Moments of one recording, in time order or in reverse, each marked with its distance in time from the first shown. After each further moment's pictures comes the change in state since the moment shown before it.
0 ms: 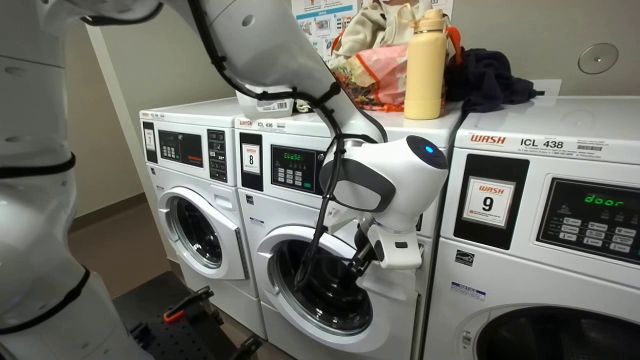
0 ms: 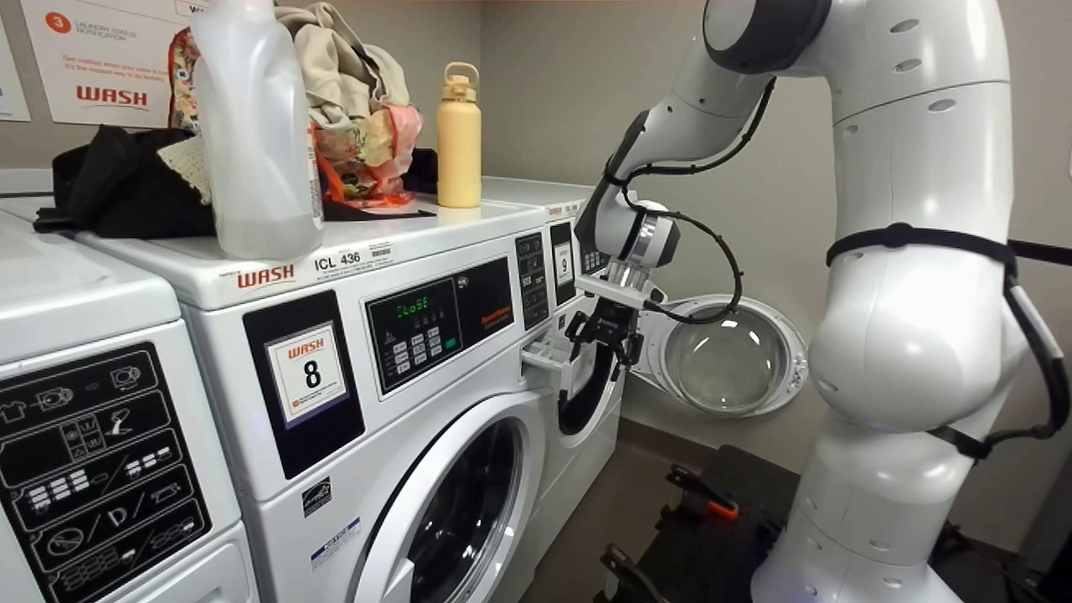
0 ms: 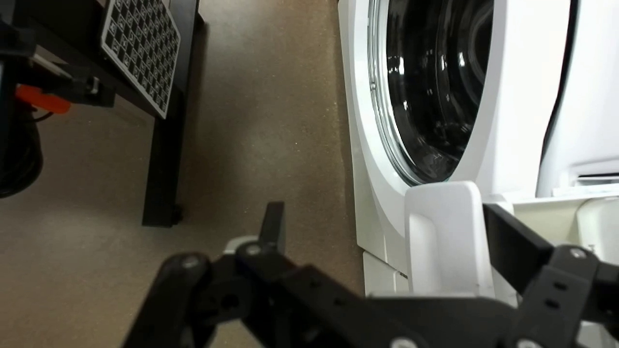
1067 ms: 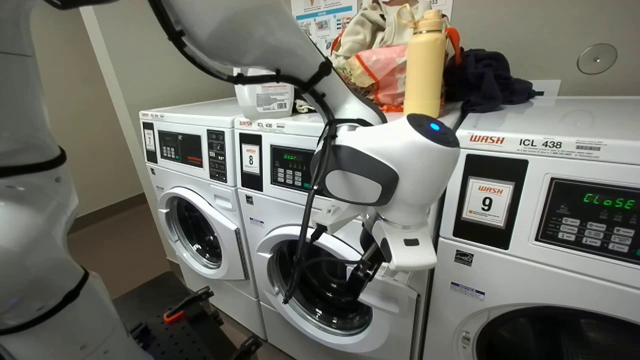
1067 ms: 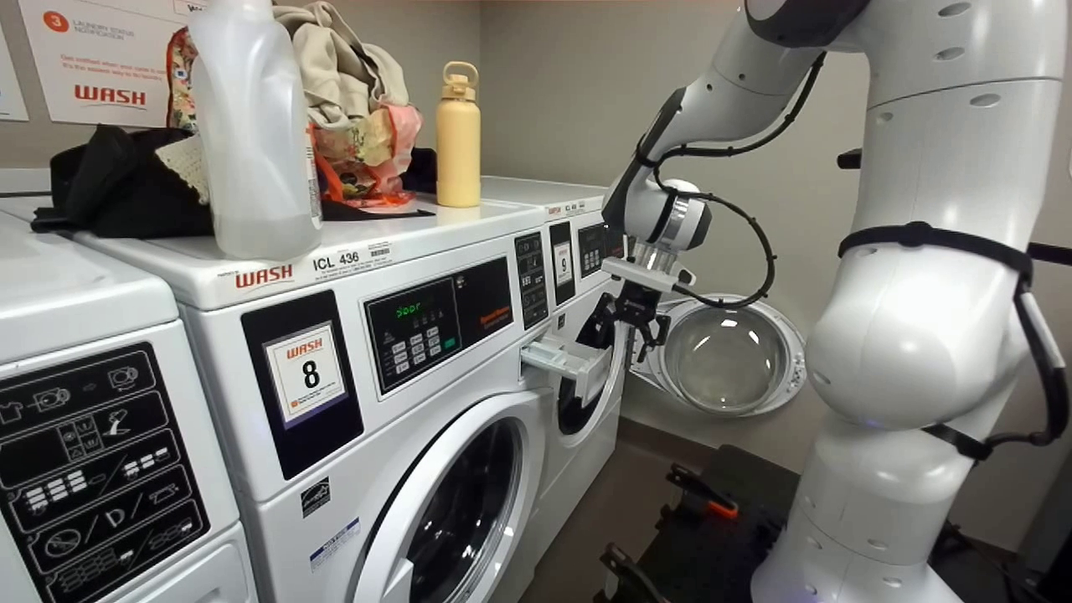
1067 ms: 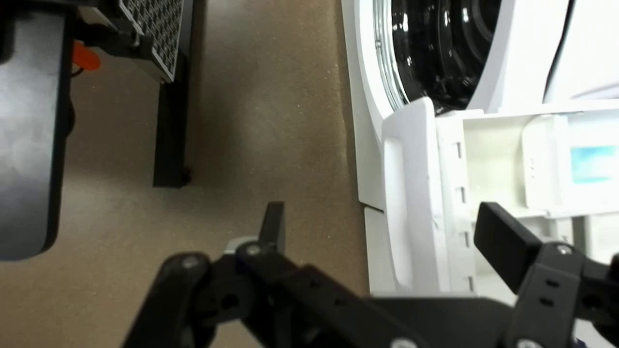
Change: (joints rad) arm -0.029 -0.128 -0.060 -0.066 -0.101 0.037 0.014
